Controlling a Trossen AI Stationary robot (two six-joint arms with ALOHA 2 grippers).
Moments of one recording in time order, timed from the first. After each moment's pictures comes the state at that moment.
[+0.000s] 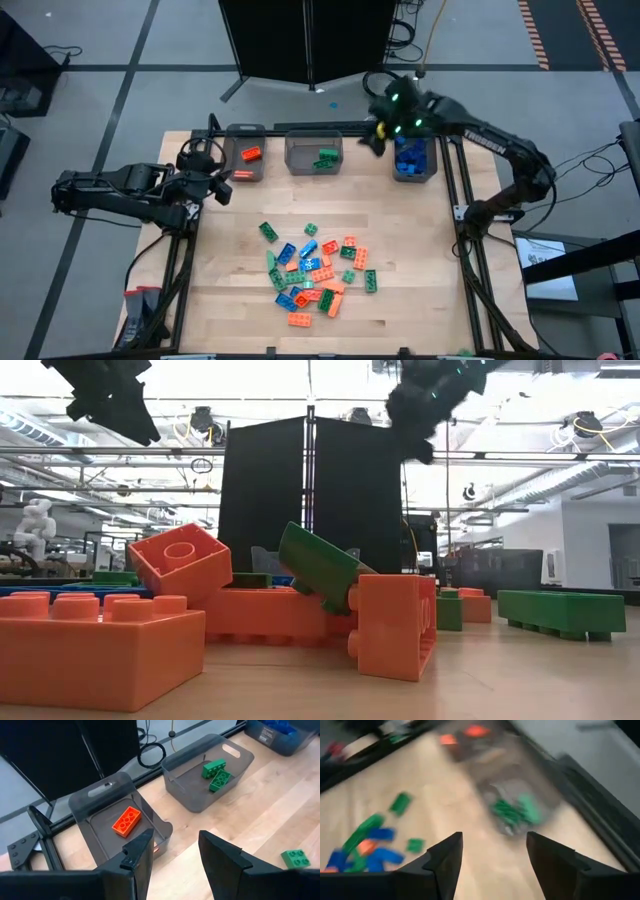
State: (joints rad) left arm -0.05 0.71 0.88 -1.05 -0.71 -0.67; right arm -0.63 1.49 1.41 -0.70 -0.35 0.03
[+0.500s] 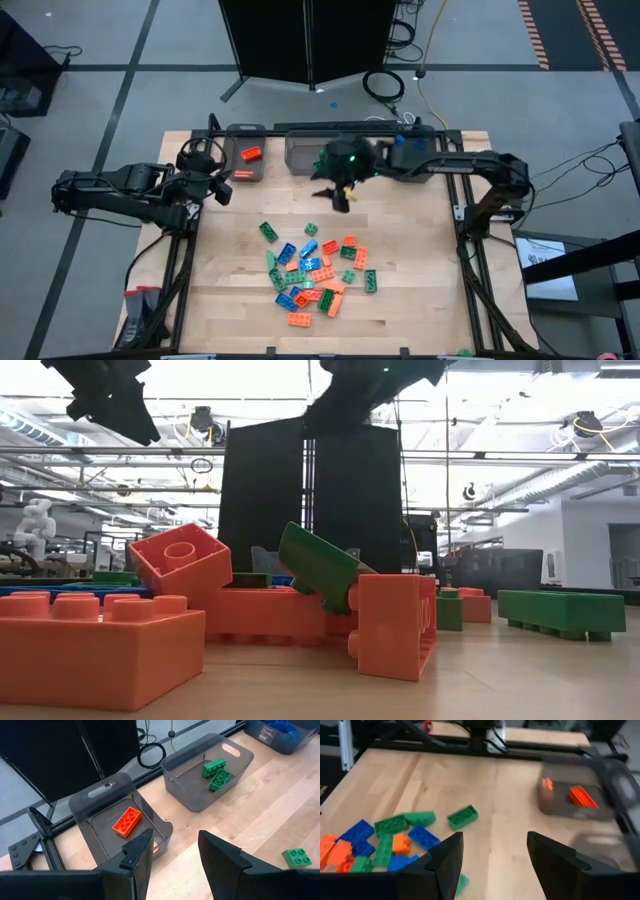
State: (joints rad) left arm -0.05 0.71 0.88 -1.05 -0.71 -0.67; right arm -0.19 1.67 1.40 -0.31 -0.23 -0.17
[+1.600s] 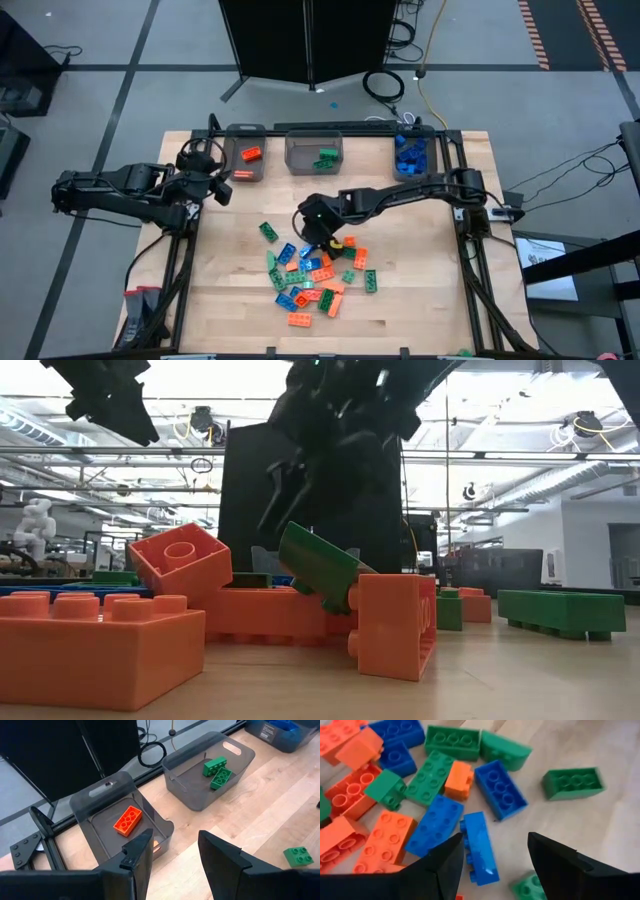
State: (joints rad) left arm -0.05 0.71 0.88 -1.06 -0.71 -0.67; right arm 0.01 2.01 1.41 -0.26 -0.28 -0.47
